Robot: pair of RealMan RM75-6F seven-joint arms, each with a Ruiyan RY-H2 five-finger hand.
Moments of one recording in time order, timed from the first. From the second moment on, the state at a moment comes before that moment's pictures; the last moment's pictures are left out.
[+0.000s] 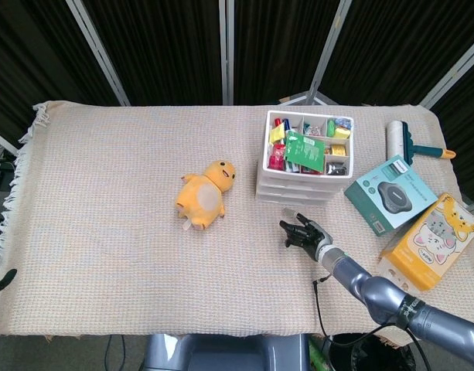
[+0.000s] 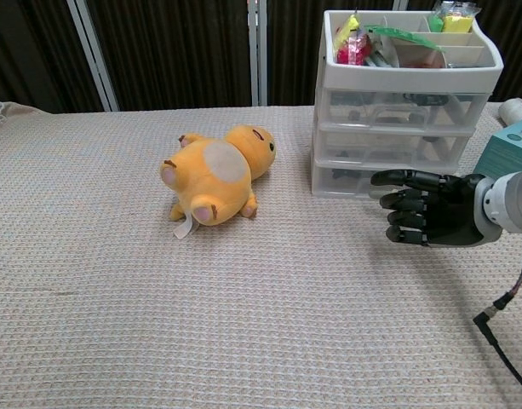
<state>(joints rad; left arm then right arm) 0.03 -1.13 -0.09 -1.65 1.50 1.68 0.12 0.65 -1.43 0.45 -1.55 -0.20 0.36 0.68</state>
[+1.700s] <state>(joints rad) 0.01 -1.12 -0.09 -1.67 1.48 1.64 0.13 0.67 -1.54 0.51 -1.28 -0.11 0.19 0.89</state>
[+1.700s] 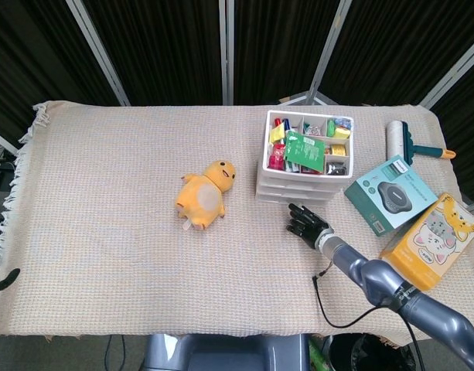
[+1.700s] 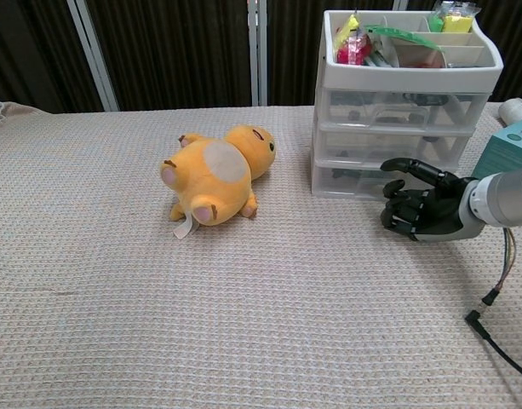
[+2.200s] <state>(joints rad) 0.01 -1.12 -0.09 -1.68 1.48 1.64 0.13 0.66 -1.52 0.49 -1.30 -0.13 0.18 0.91</state>
